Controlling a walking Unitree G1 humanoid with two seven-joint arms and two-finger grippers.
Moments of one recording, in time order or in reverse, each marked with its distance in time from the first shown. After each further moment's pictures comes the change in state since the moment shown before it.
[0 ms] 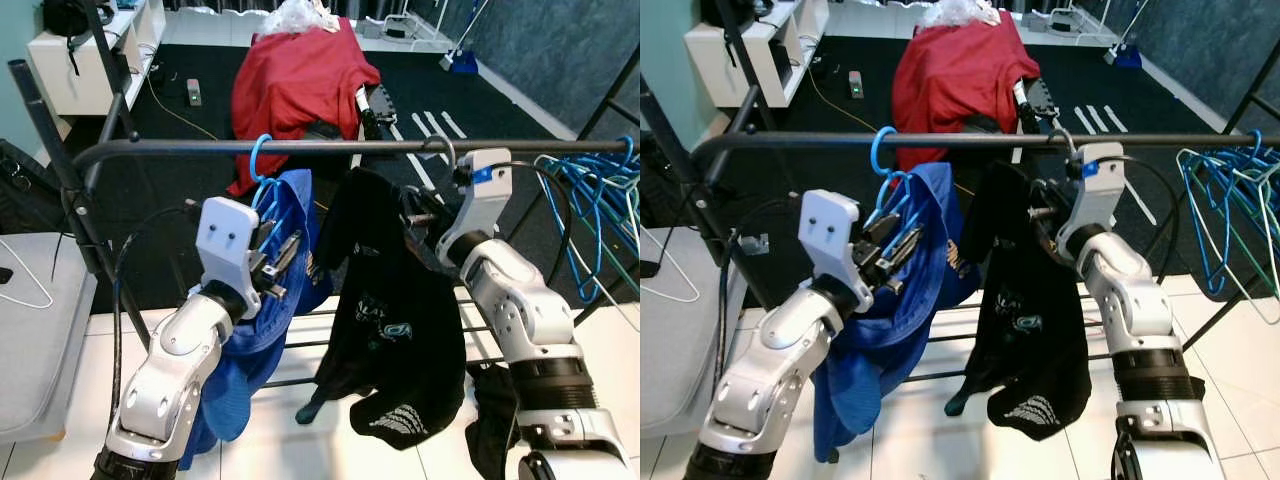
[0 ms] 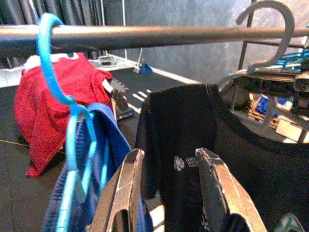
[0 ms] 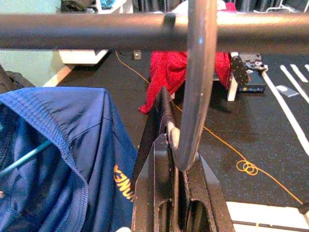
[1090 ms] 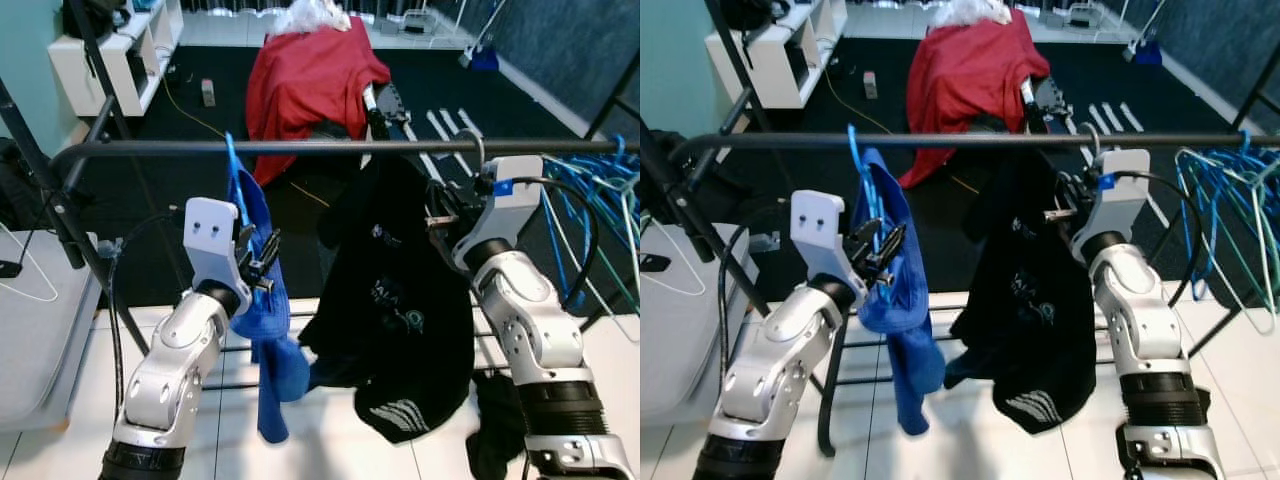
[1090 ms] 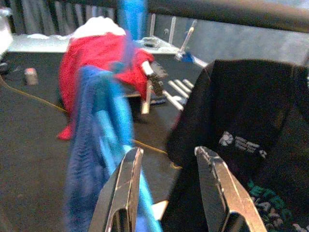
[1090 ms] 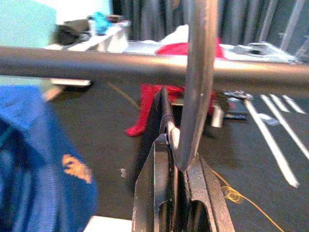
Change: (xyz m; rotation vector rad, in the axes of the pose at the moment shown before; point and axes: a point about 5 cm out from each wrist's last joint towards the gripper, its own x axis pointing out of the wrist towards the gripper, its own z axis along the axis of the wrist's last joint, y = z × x) left arm 0.001 0.025 -0.016 -0.112 0.056 0.221; right arm -0.017 0.006 0.003 -0.069 -0.122 -0.039
